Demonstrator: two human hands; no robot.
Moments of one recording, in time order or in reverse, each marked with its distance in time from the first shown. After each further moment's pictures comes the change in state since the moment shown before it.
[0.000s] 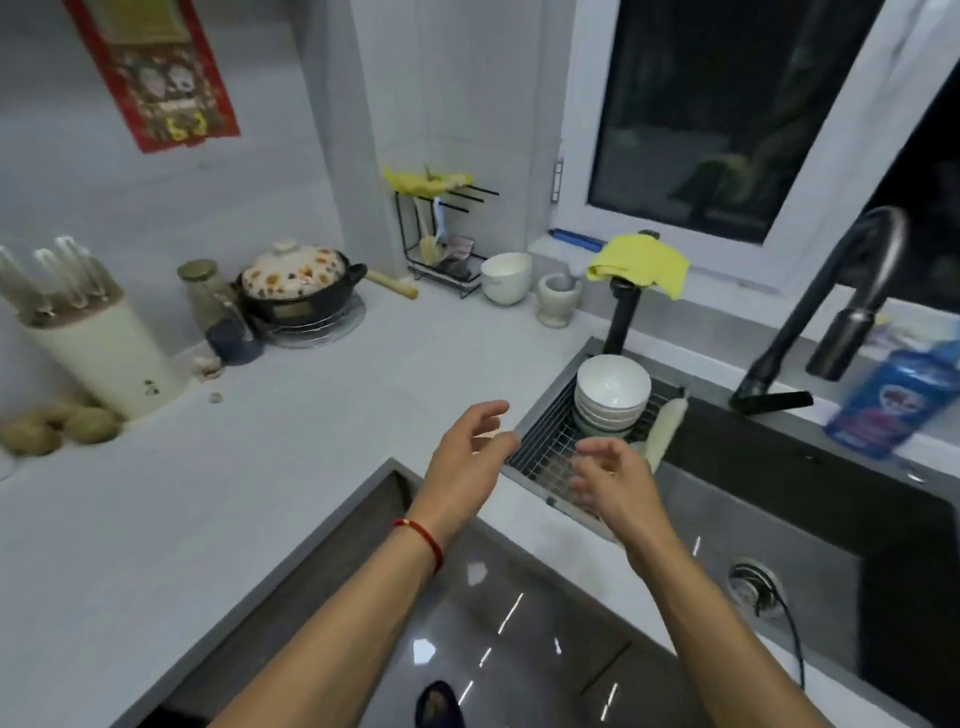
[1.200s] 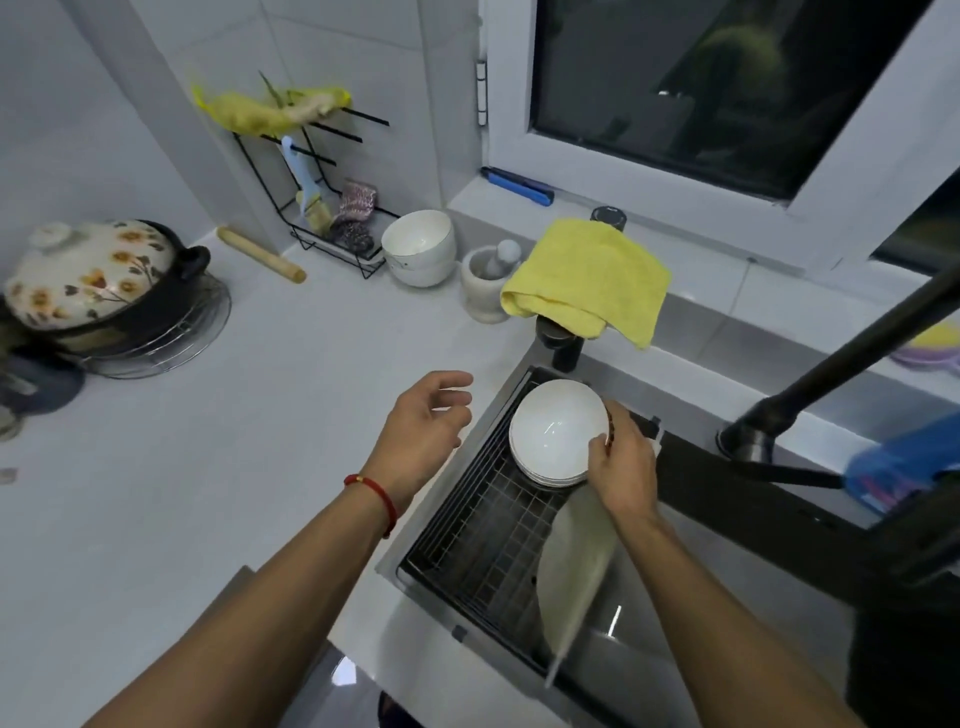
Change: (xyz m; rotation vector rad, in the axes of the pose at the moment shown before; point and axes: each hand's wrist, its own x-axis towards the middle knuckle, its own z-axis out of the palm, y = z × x) left_hand 0.284 0.006 0.110 0.094 -0.034 -0.236; right_hand 0.318 0.064 -0.081 -0.444 0.181 -0.076
